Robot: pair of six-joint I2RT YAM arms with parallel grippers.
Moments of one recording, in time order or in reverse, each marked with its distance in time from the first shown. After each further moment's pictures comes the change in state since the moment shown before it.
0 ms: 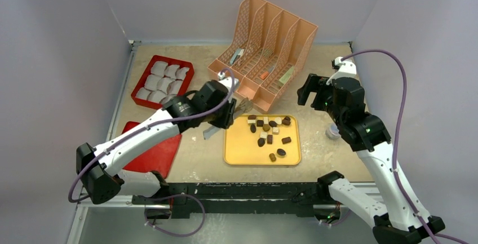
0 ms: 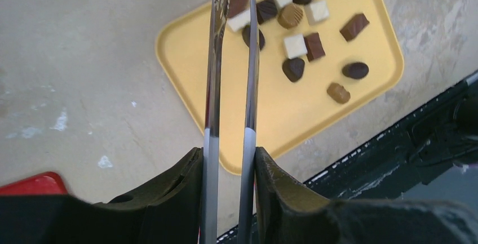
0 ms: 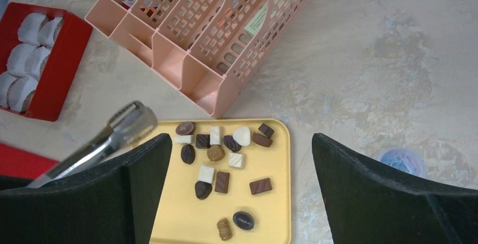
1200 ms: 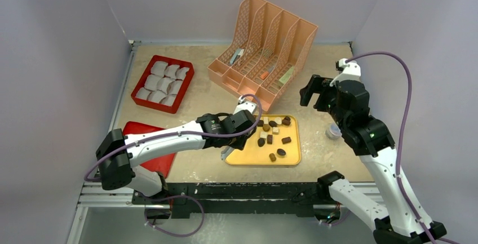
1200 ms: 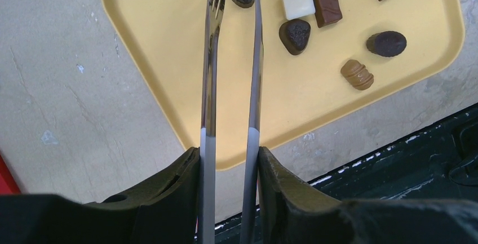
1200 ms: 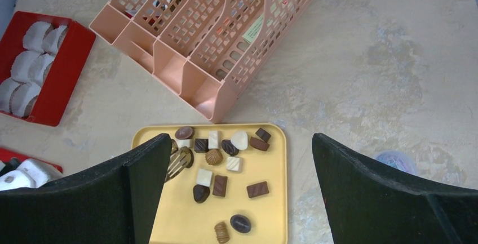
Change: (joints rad) left arm -0.311 0.163 -0.074 0.021 -0.248 -0.240; right arm 0.000 -0.035 0.000 0.001 0.020 -0.018
